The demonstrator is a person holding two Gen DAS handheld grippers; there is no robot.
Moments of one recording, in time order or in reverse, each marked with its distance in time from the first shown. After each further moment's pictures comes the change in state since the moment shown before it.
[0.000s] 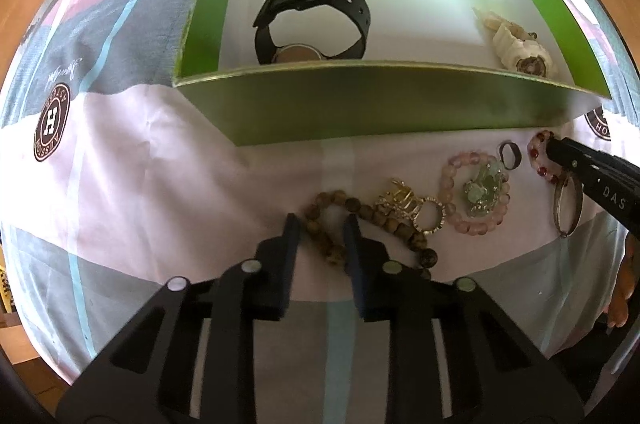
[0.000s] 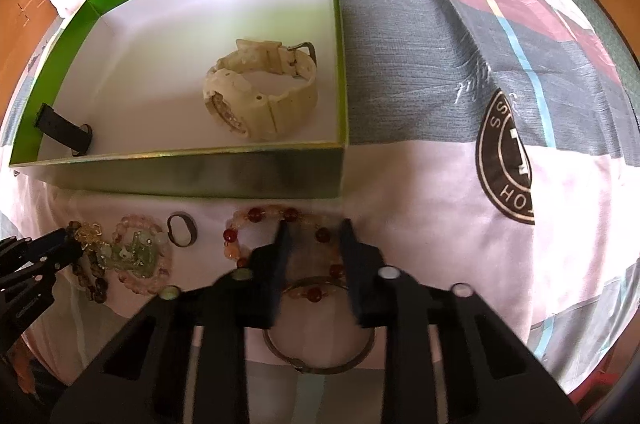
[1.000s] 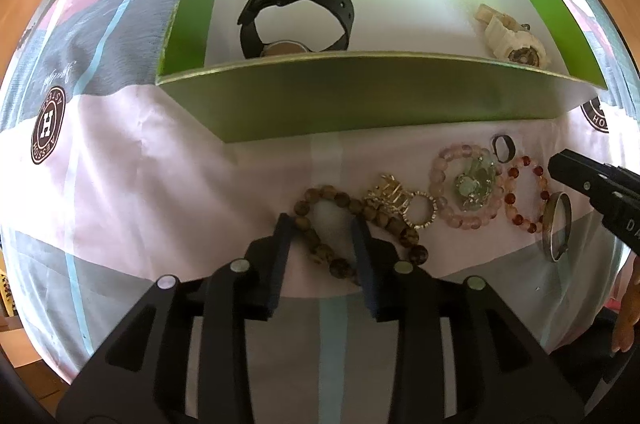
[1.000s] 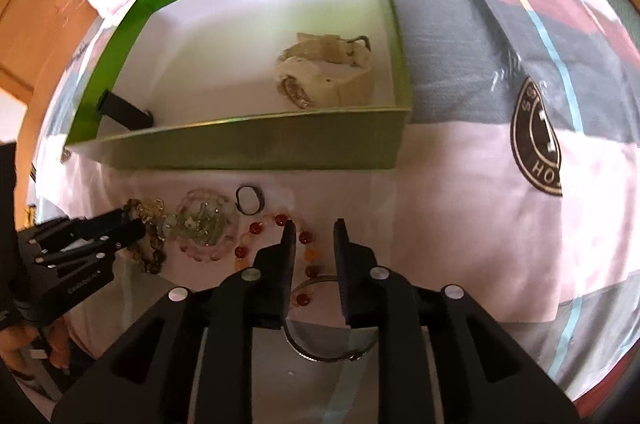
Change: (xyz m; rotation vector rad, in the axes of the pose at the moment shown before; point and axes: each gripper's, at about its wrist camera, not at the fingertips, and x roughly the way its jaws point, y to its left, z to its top) left arm -0.004 -0.007 -0.006 0.023 0.009 0.001; right arm -0.026 0.011 -0.013 -0.024 0.018 0.147
